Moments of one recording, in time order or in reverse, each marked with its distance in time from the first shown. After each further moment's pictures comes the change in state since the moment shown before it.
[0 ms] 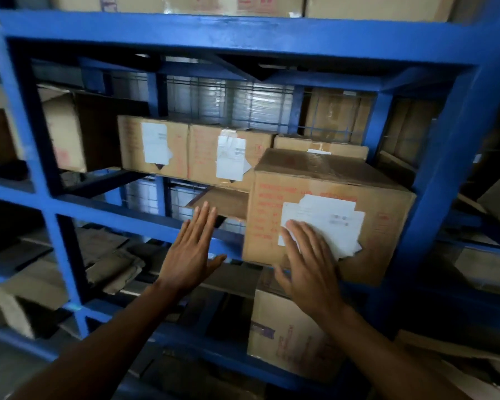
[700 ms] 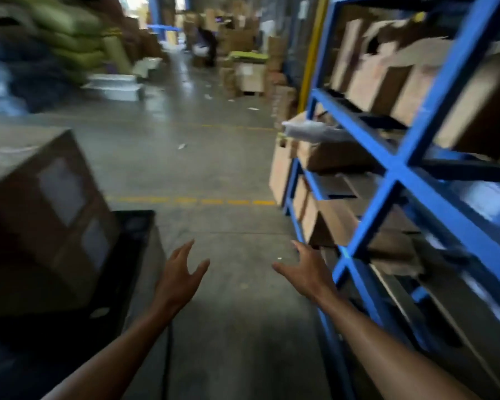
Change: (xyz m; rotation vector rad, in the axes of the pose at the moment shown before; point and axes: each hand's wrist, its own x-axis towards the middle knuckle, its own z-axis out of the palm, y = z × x) left_hand -0.430 -0.125 -0.200 0.177 0.336 -1.564; right_hand 0.046 -0.464 0.136 0.963 -0.986 -0.389
